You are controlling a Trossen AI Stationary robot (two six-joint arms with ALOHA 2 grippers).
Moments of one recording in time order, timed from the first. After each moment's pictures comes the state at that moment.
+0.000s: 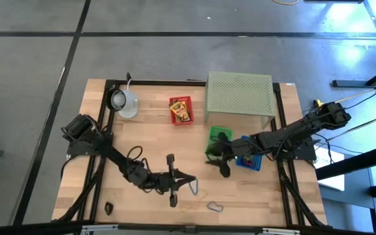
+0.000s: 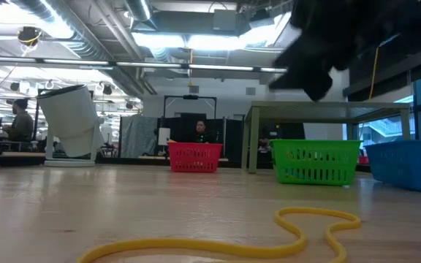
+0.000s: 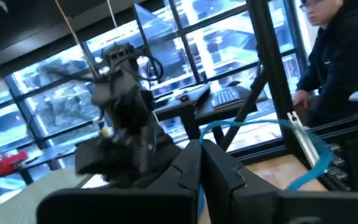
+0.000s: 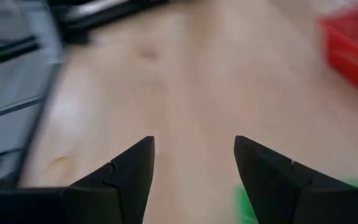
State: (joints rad) left arm -0.61 1.81 0.90 1.14 -0.70 0.46; right arm 0.32 1.39 0.64 0.22 0.21 0.46
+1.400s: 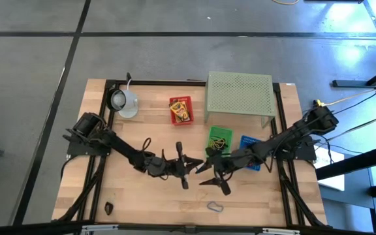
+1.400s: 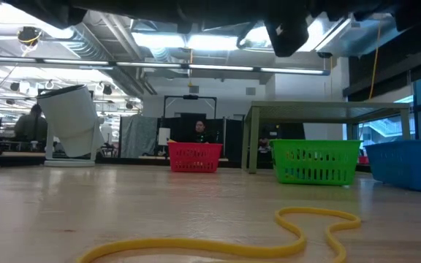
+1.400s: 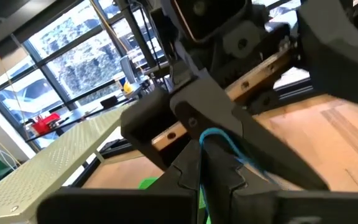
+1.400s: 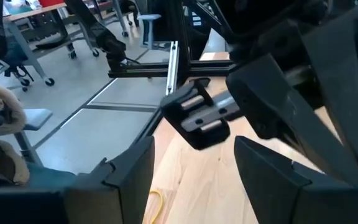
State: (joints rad) left arm -0.43 1.86 0.90 0.96 -0.67 0.41; right arm 0.44 1.57 0.73 0.62 0.03 0.20
